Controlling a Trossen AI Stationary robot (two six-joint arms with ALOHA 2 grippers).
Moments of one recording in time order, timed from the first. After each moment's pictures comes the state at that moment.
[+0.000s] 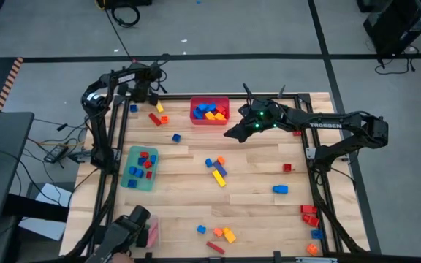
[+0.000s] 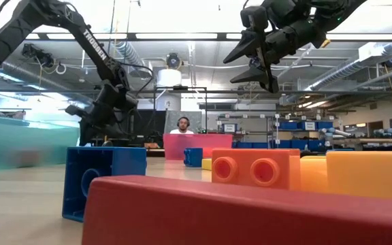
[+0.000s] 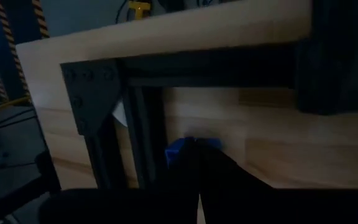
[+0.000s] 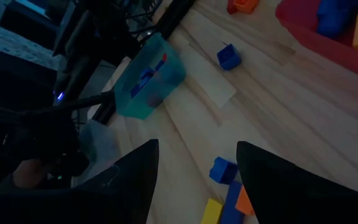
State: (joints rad) left arm 1.11 2.01 1.42 -1.11 -0.46 -0.41; right arm -0.35 1.35 0.87 -0.04 -0.36 0.73
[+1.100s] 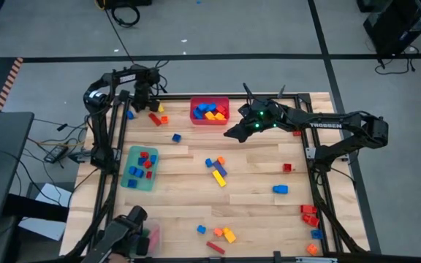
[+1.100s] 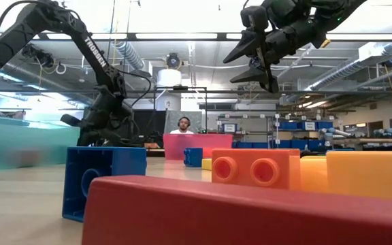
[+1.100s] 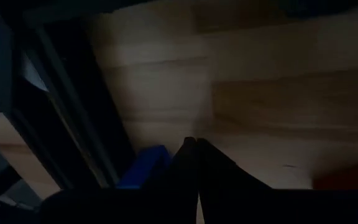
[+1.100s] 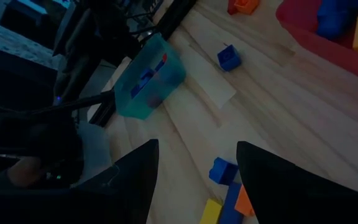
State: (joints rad) left arm 1.14 2.06 1.40 -1.19 -0.26 -0.32; right arm -0.35 1.35 0.87 -0.04 -0.36 0.72
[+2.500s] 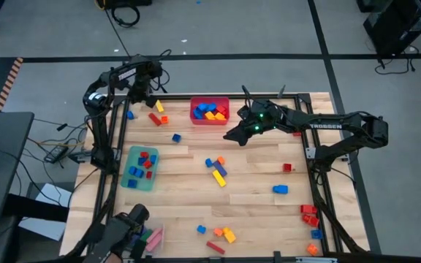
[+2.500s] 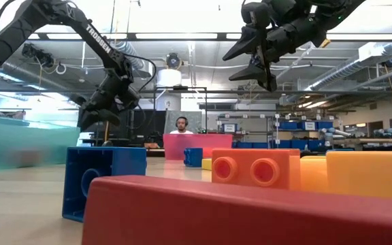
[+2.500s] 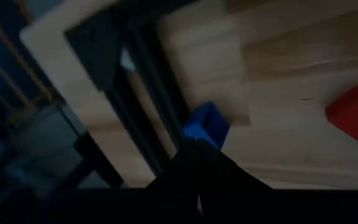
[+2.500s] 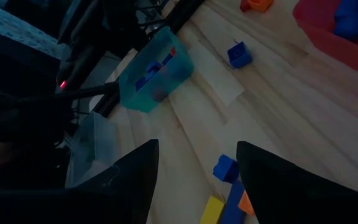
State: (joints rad) left arm 1.10 2.02 1.58 -1.45 -0.39 -0.21; right arm -0.32 1.35 0.87 -0.03 -0.36 0.68
